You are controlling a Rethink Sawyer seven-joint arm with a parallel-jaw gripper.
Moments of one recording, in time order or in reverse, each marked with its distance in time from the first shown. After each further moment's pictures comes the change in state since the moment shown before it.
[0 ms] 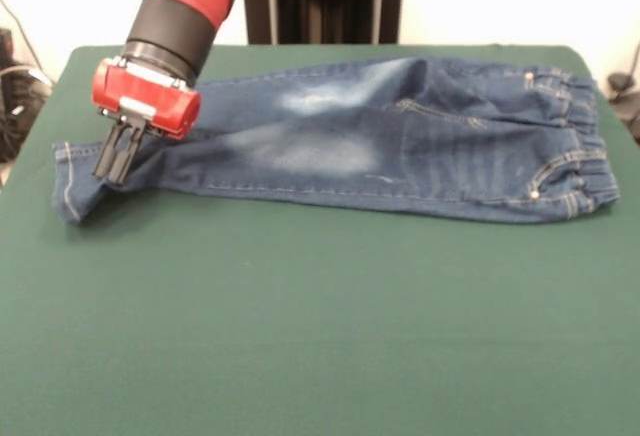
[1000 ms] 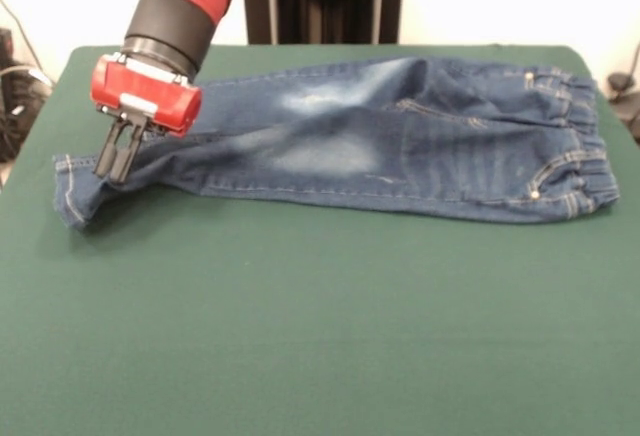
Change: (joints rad) arm 0.011 0.024 -0.039 0.002 0.024 -0.032 0.000
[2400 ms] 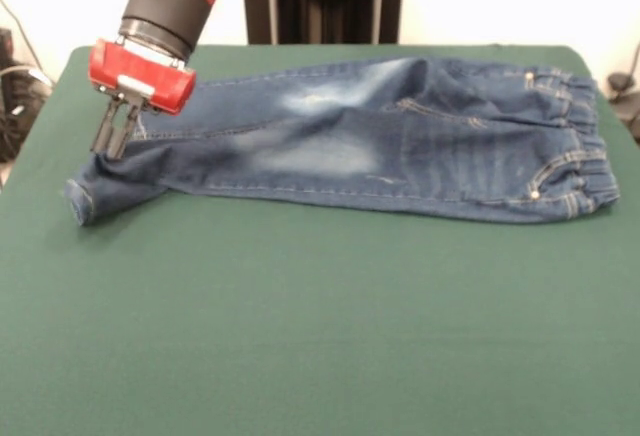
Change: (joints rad) arm 0.004 0.028 -0.053 0.026 -0.134 0.062 0.000
